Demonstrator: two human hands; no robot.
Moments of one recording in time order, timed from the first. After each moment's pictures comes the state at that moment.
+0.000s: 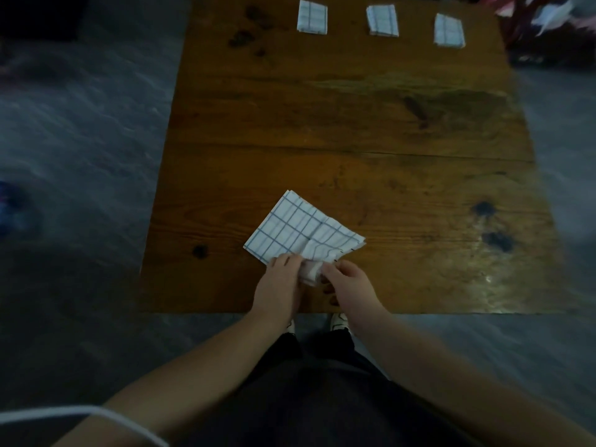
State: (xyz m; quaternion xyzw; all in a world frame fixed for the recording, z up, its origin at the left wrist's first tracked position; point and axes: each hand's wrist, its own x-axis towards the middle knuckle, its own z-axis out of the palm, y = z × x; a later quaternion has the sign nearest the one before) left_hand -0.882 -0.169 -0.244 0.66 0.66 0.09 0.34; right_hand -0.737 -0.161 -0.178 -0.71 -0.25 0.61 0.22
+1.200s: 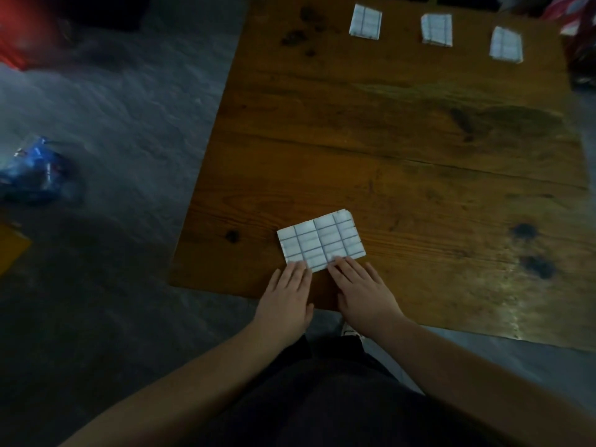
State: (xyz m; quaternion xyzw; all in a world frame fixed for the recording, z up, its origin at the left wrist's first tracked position) left_hand -0.908 -0.220 -0.242 0.73 0.63 -0.09 0.25; right_hand -0.717 -0.164 -0.236 -0.47 -0.84 0.21 -0.15
